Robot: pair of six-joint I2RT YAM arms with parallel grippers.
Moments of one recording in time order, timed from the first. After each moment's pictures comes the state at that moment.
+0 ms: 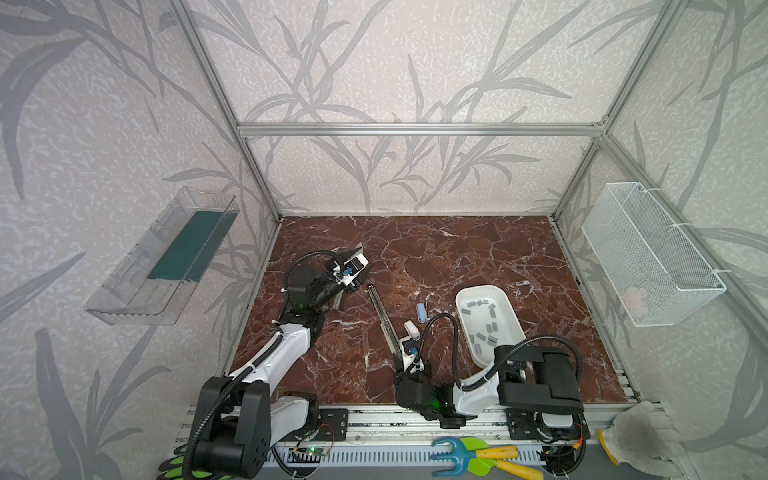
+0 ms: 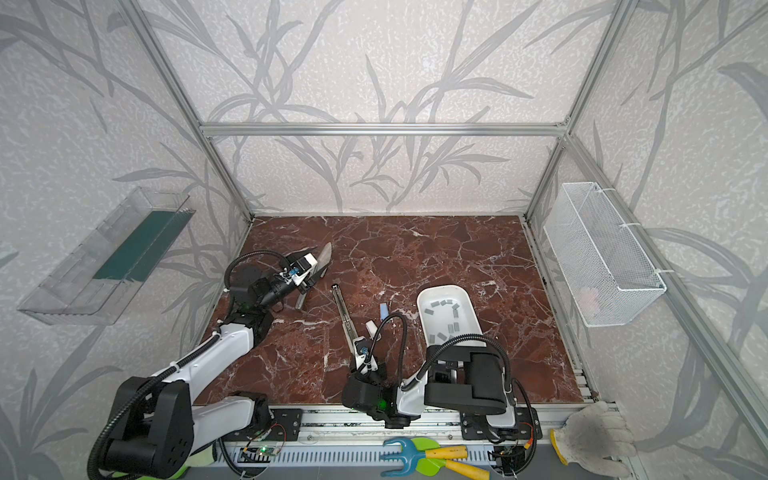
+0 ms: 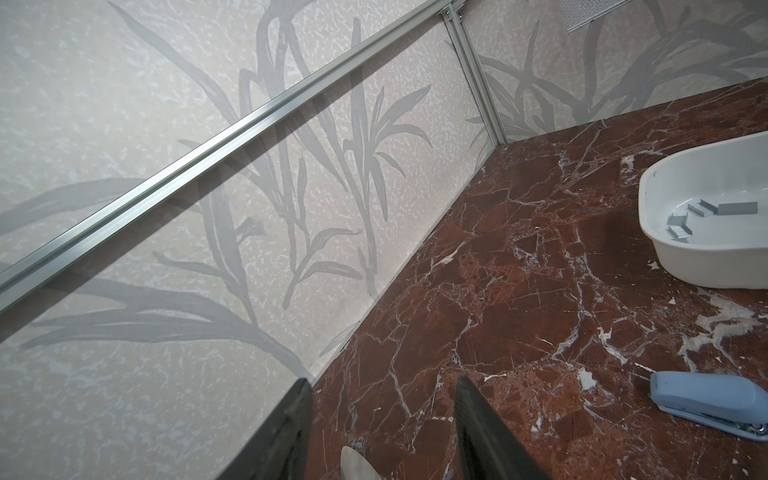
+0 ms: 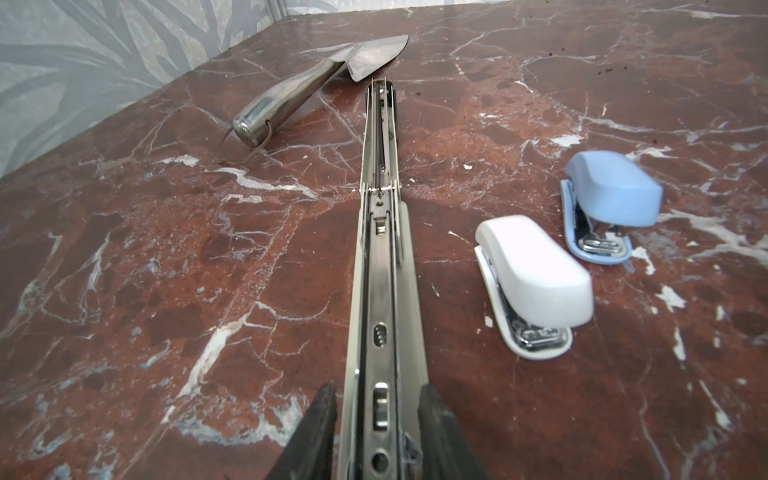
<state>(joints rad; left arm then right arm) -0.11 1.18 0.53 0.62 0.62 0.60 1.48 1.93 0.68 0.62 0.86 0.70</state>
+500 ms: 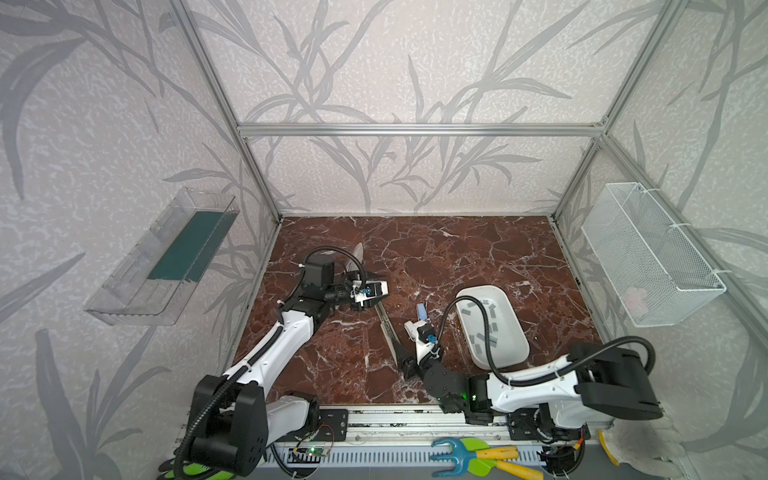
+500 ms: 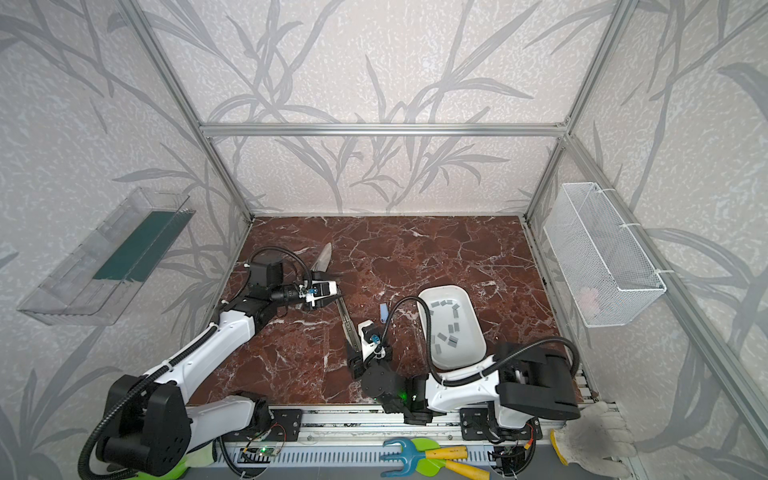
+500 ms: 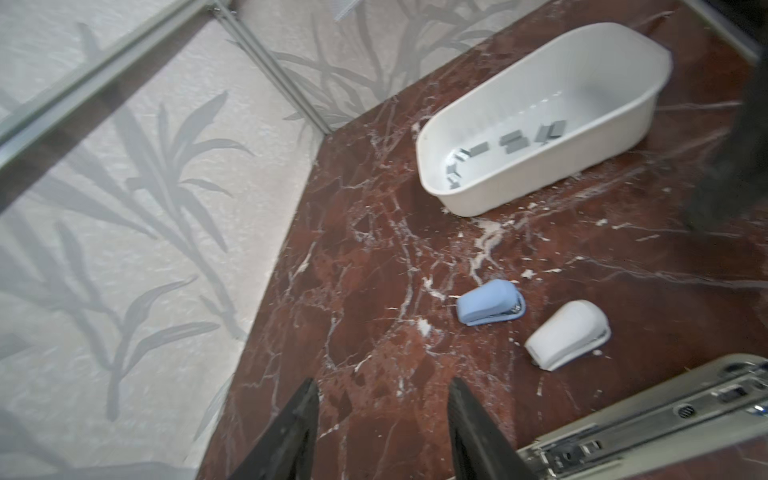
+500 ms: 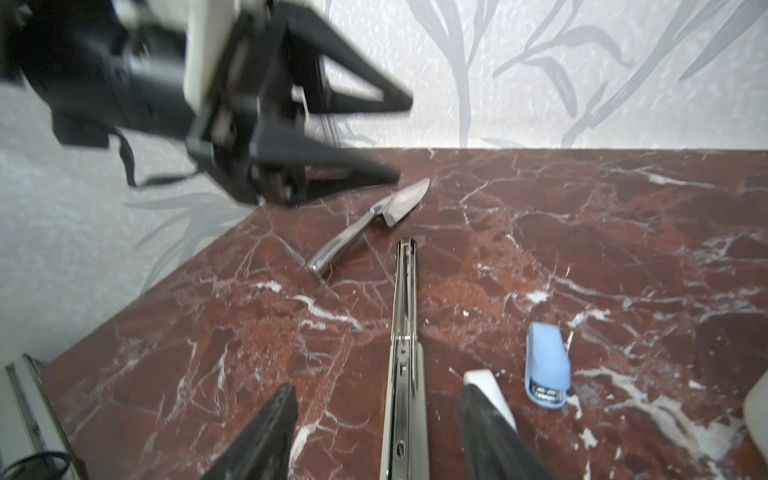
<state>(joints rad) -0.22 1.22 0.73 -0.13 0.88 1.15 1.44 1.48 0.59 0.65 0.87 0.43</state>
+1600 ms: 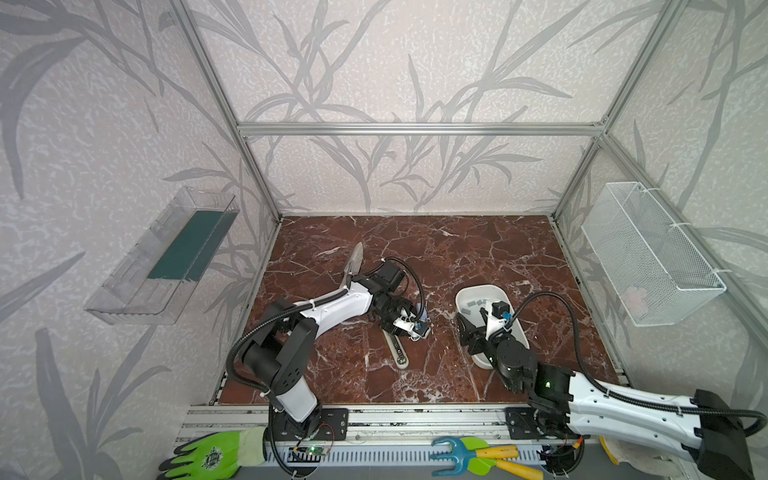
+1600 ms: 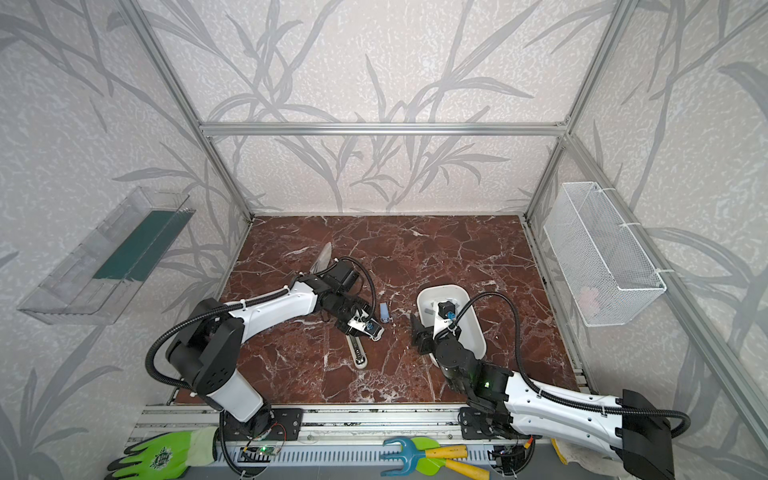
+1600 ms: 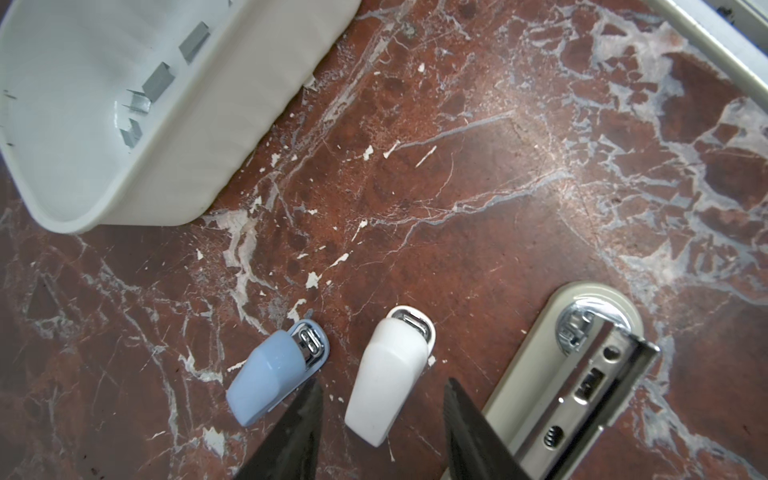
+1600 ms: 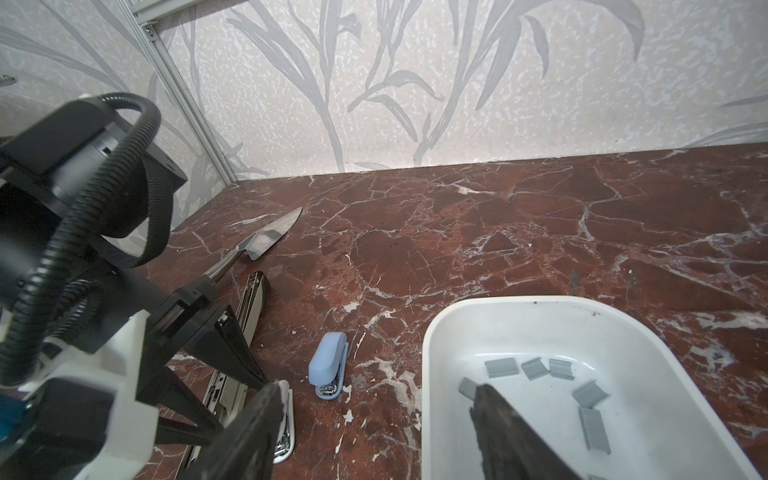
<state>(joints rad) -0.61 1.68 1.05 -0.64 0.53 1.56 1.11 0.76 0.28 0.23 0.73 0.43</state>
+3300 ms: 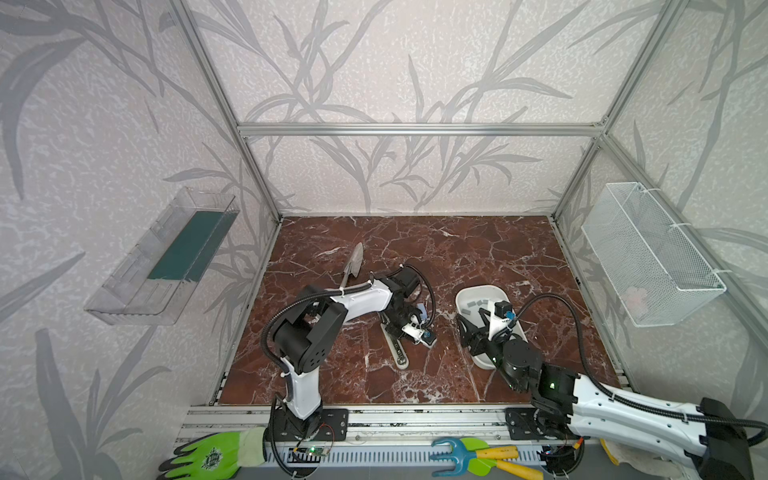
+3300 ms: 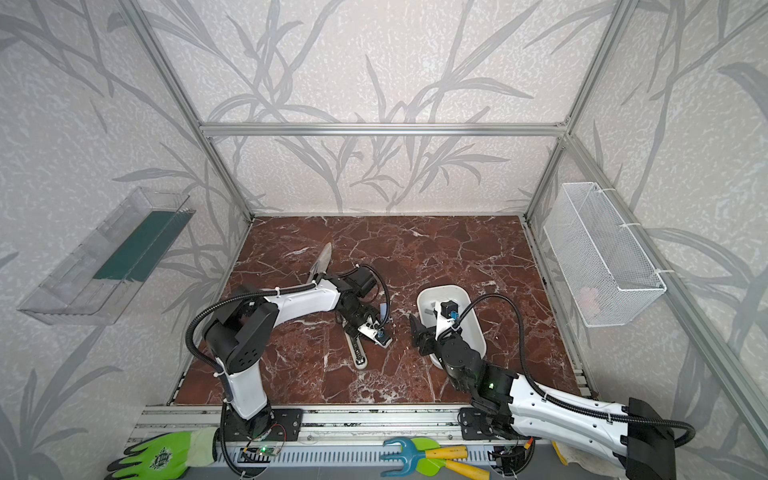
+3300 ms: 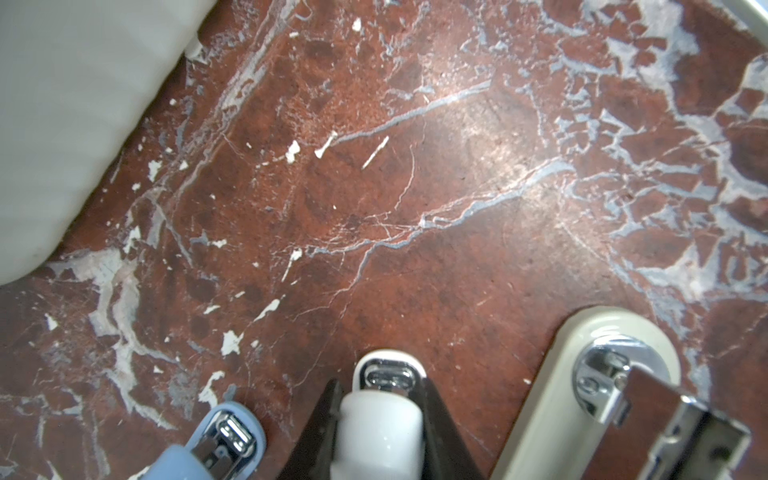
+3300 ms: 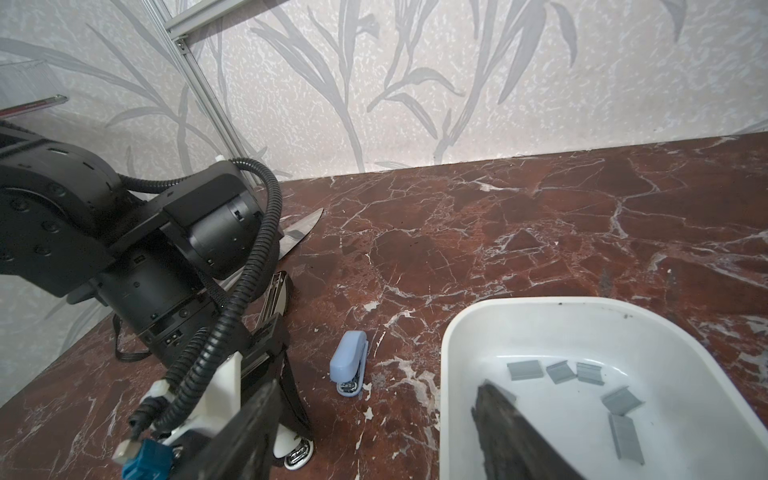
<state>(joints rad) -0.67 1.86 1.15 -0.70 0.48 1.60 1.08 0.70 0.26 0.23 0.64 0.45</state>
